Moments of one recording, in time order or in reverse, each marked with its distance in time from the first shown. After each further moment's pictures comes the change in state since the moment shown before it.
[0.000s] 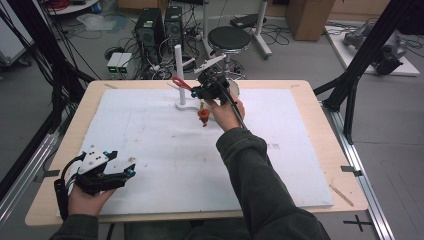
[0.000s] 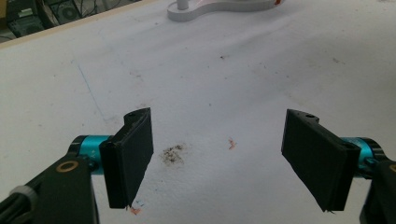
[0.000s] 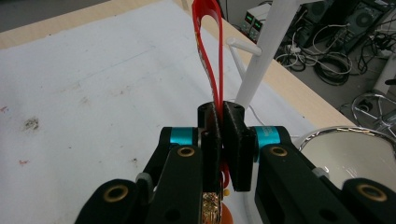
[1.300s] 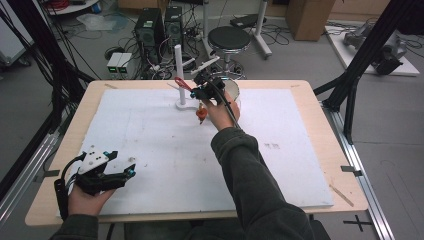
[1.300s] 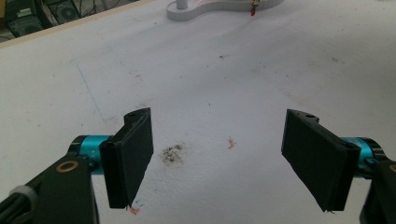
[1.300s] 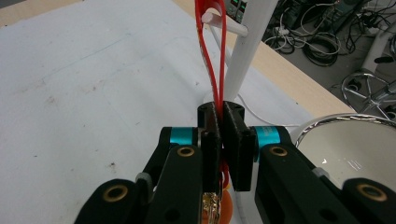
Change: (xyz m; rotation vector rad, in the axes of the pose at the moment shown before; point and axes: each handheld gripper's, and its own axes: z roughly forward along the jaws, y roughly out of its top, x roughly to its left) left arm 0.000 0.000 0.000 0.003 -0.003 0.005; right arm -0.005 -0.003 0.028 0.058 -0.062 0.043
